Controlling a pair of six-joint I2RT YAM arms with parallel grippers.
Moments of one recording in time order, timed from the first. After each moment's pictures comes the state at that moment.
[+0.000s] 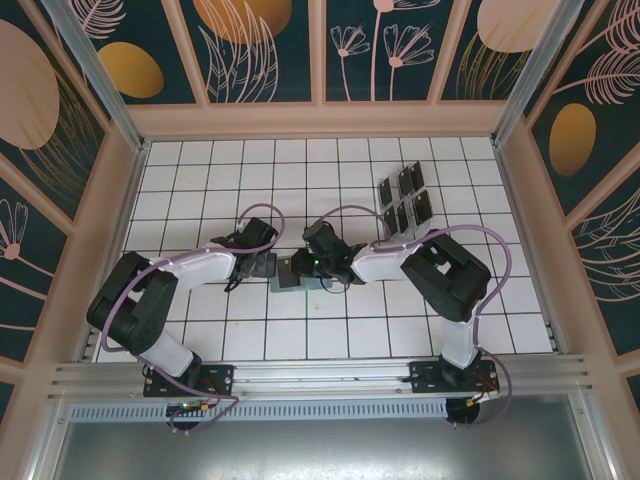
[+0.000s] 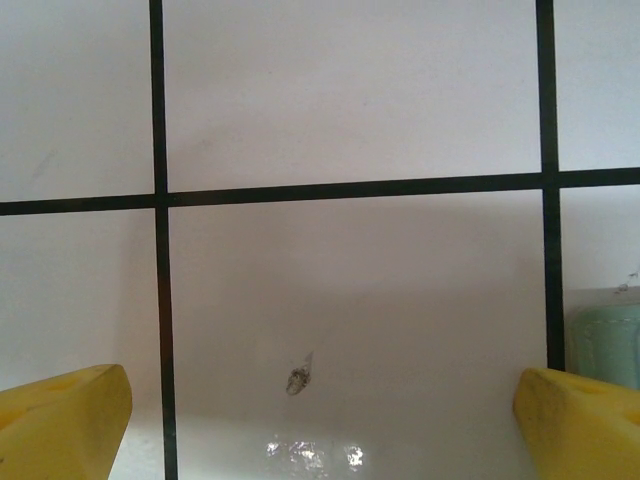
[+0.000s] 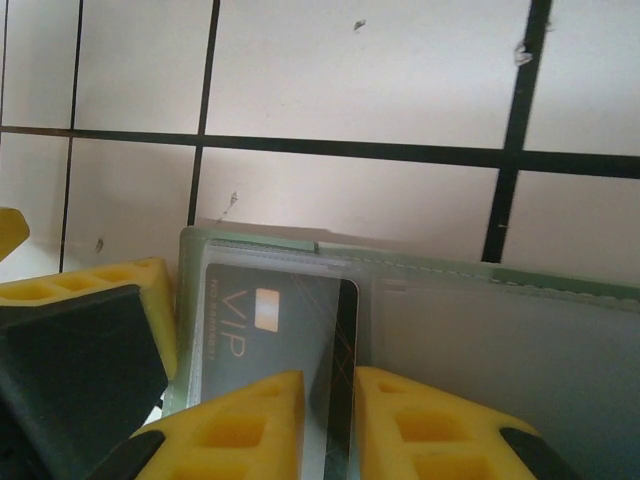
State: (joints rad) left arm -0.55 1.59 0.77 -0.40 -0.33 -0.46; right arm 0.90 1.90 0.98 0.11 -0.13 0.84
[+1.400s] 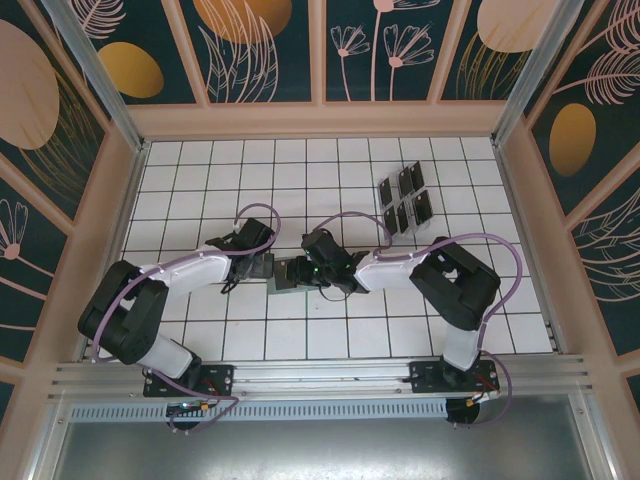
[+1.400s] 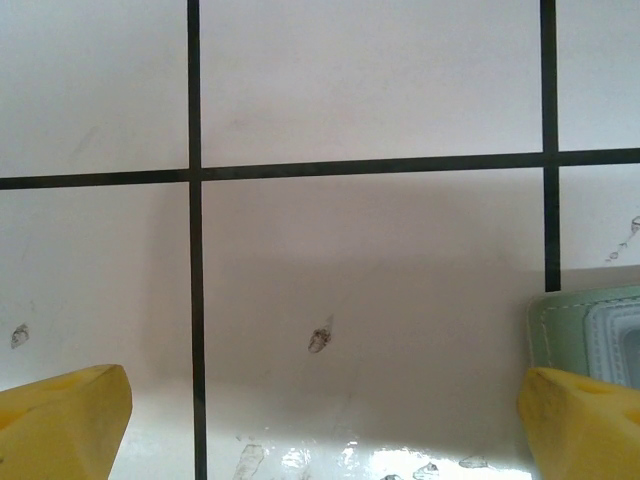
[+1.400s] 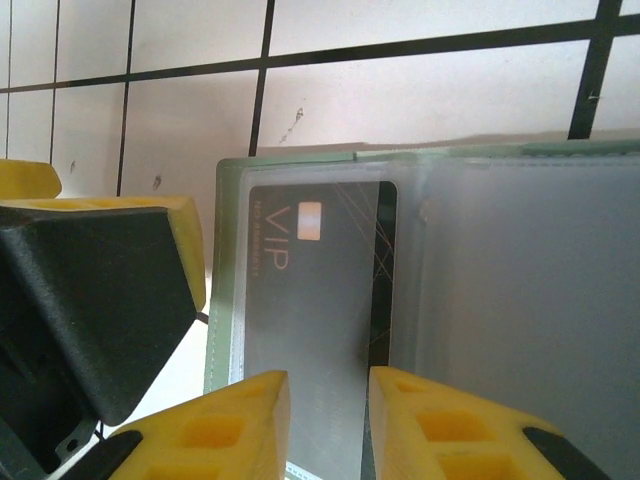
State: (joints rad) left arm -0.55 1.52 0.76 -0.46 -0.33 -0.48; right arm 0.95 1.82 0.92 0.13 -0.14 0.91
